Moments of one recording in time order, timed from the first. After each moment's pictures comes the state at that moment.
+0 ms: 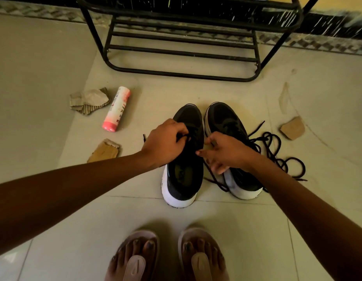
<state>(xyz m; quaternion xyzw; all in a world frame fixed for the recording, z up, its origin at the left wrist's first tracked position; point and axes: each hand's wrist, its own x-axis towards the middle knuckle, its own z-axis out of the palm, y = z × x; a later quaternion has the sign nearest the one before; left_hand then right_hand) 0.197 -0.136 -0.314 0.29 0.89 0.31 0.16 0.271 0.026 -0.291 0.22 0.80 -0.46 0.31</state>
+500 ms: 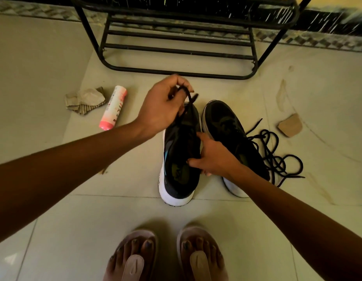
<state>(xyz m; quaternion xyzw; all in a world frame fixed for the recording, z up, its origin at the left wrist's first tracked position) 0.166 -0.118 -0.262 0.24 0.77 0.57 0.14 0.277 0.006 -0.318 0.16 0.88 -0.41 0.20</state>
